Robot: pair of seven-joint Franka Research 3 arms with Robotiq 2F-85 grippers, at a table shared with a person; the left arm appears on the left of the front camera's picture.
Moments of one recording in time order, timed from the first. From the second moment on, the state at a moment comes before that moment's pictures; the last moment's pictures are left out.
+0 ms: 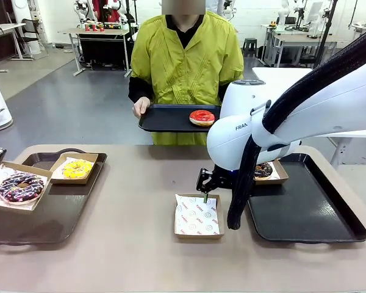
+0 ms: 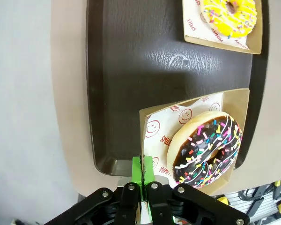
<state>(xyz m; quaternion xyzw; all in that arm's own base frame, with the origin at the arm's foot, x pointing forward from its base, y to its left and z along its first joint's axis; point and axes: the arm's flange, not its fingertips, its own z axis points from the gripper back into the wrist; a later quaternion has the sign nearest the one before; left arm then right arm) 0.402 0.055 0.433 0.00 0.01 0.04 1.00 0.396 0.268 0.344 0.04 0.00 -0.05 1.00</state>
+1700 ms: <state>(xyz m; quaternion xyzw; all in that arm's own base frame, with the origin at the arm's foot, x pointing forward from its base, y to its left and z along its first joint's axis) 0.427 0.049 0.377 0.00 0.02 0.02 1.00 0.388 0.280 0.309 0.04 0.02 -0.02 1.00</state>
